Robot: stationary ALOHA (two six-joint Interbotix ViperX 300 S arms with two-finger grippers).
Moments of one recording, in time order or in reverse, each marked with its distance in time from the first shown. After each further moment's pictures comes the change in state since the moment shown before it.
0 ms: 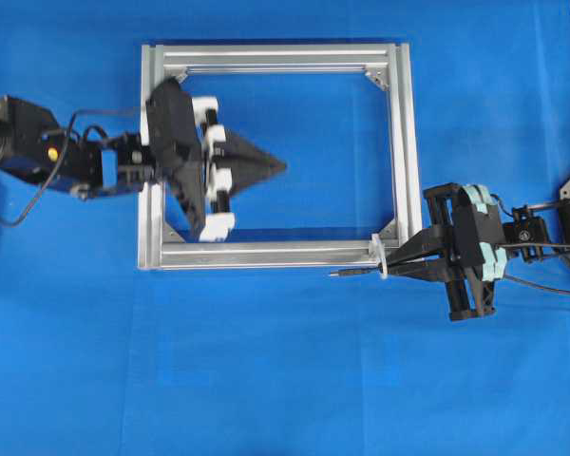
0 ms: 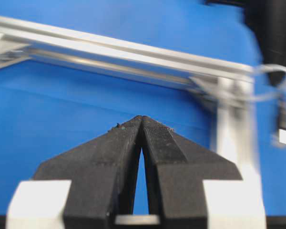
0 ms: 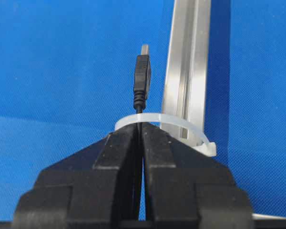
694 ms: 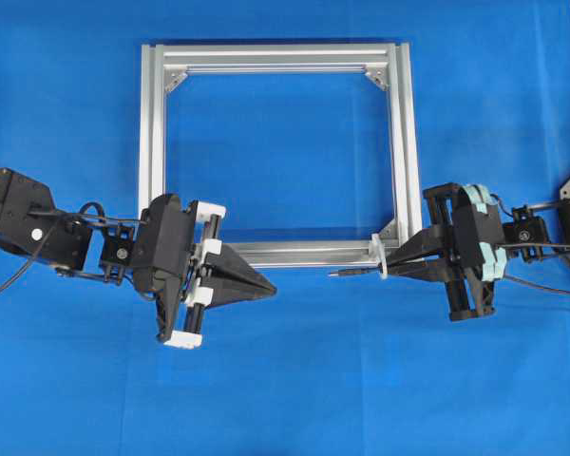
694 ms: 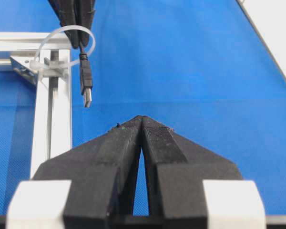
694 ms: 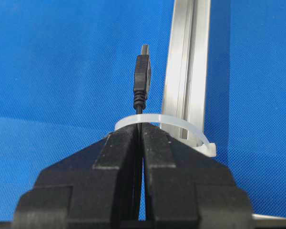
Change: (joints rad) left arm -0.281 0.000 0.002 0.000 0.000 0.000; right arm 0.000 0.000 0.000 0.000 0.000 0.000
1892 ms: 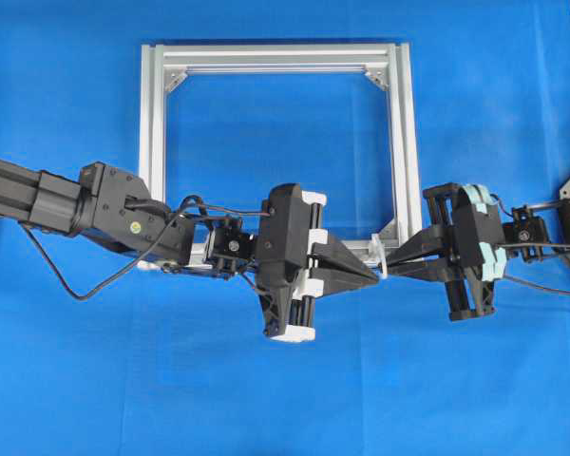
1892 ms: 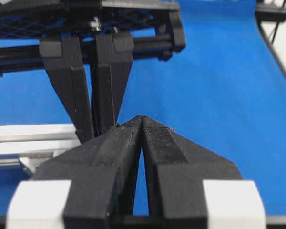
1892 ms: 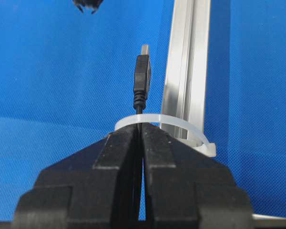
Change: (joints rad) left arm 0.081 0.166 -0.430 0.012 0.299 0.057; right arm 0.000 0.000 0.000 0.000 0.000 -0.002
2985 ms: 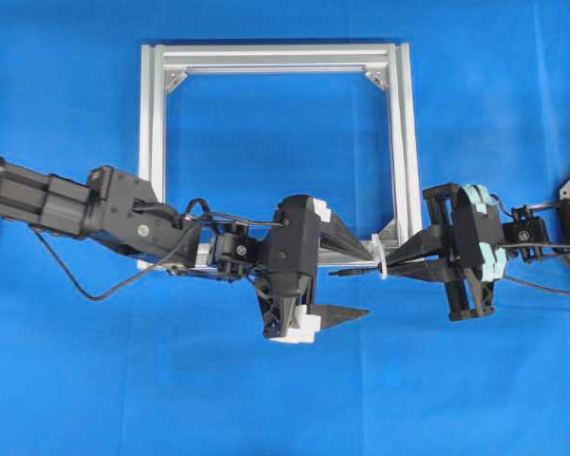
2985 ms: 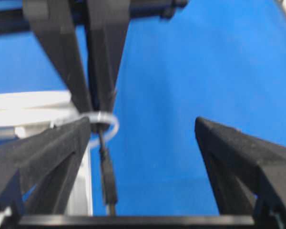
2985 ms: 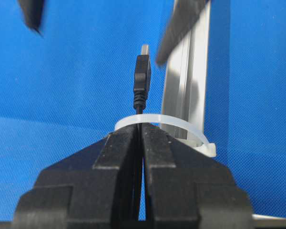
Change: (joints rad) left arm 0.005 0.052 -0.018 0.000 0.075 0.014; right arm 0.002 0.000 -0.002 0.000 0.000 0.000
